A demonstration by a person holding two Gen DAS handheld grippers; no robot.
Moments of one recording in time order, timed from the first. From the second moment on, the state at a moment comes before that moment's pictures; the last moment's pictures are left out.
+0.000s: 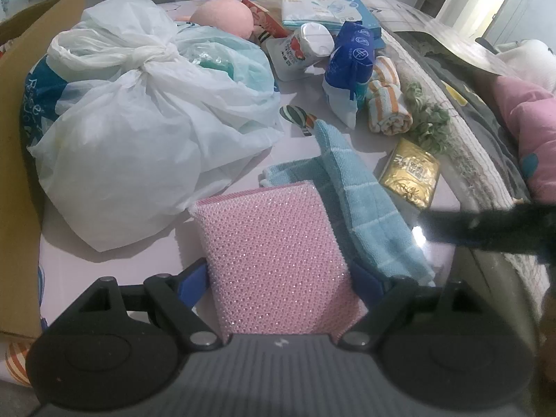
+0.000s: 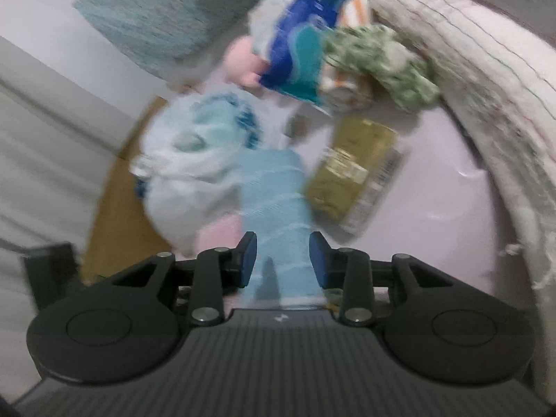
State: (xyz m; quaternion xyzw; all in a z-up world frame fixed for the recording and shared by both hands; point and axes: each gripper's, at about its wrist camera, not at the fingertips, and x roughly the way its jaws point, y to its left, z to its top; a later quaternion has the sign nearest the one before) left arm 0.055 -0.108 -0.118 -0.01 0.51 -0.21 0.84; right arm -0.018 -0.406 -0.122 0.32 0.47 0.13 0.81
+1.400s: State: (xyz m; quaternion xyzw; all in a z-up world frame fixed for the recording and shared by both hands) left arm 0.030 0.031 0.032 -0.14 0.33 -0.21 0.91; right arm 0.034 -0.264 0.040 0.18 0.34 0.32 0.86
